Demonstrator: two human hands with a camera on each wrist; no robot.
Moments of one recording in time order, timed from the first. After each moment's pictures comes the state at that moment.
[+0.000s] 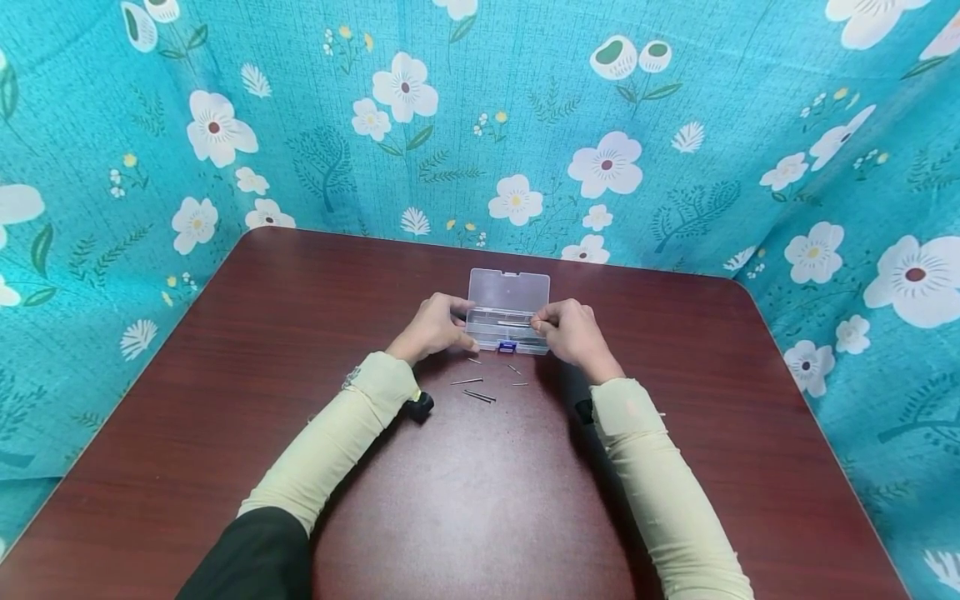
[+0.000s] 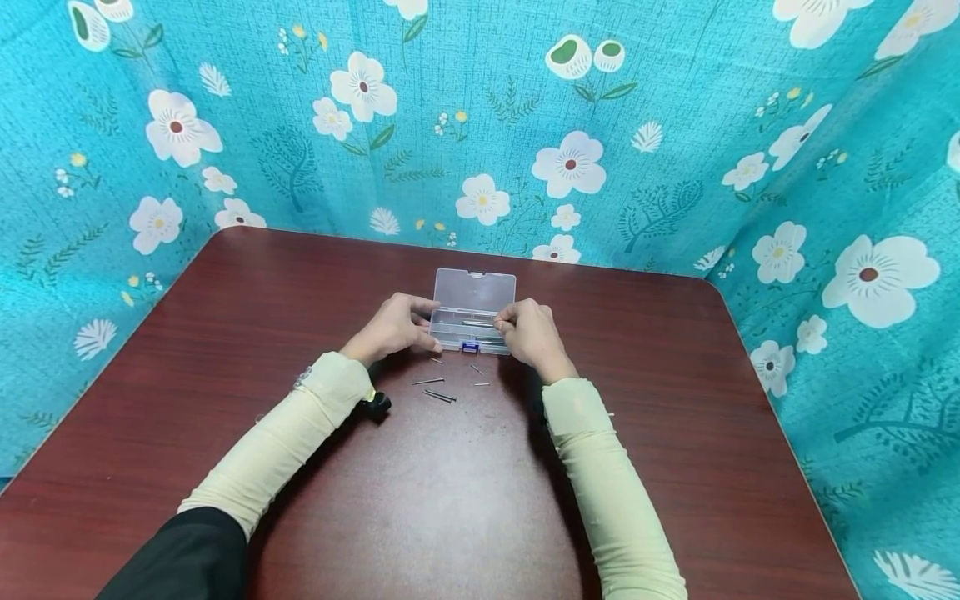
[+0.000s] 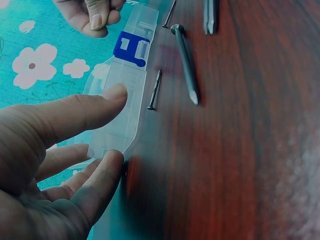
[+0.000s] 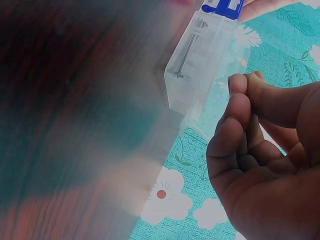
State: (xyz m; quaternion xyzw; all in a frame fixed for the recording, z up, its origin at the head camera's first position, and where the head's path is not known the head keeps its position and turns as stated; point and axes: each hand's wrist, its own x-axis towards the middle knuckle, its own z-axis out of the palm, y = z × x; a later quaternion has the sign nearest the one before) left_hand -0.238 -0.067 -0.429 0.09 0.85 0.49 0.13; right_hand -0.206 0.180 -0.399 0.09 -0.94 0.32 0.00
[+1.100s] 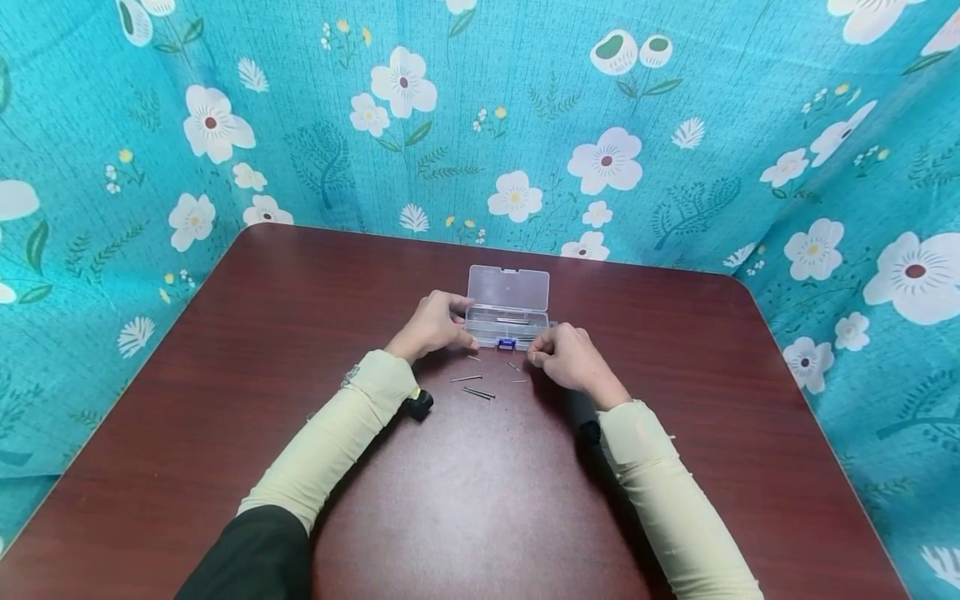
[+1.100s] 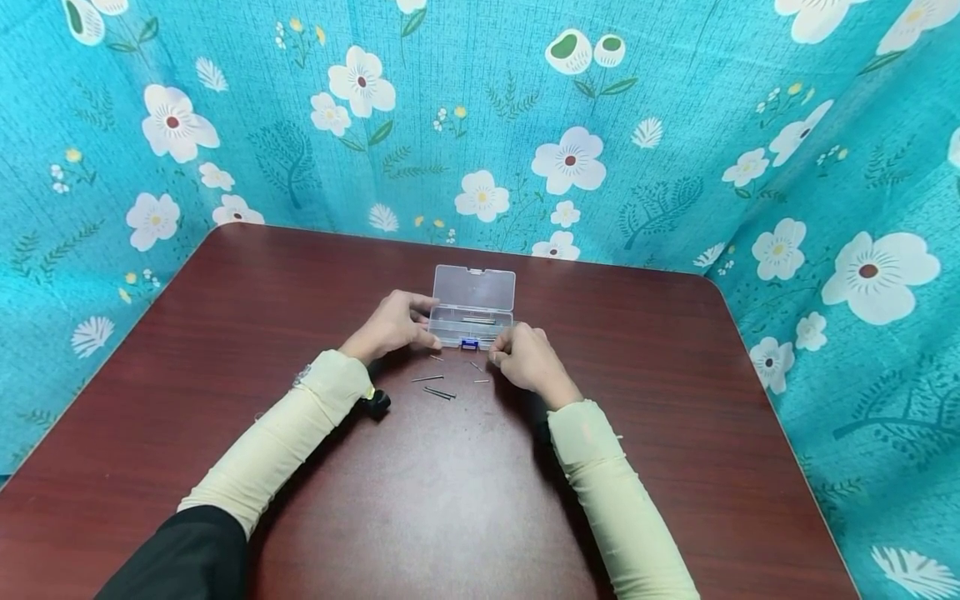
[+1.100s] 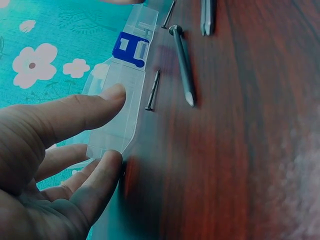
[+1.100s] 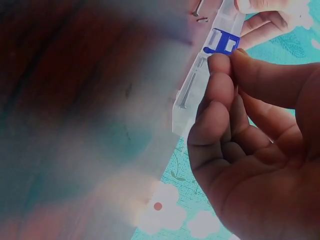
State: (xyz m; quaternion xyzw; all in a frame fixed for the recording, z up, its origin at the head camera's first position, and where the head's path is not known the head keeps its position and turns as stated) left_hand -0.238 -0.066 -0.431 0.08 0.85 0.50 0.12; right_hand -0.174 0.179 -0.407 0.12 -0.94 0.30 -0.07
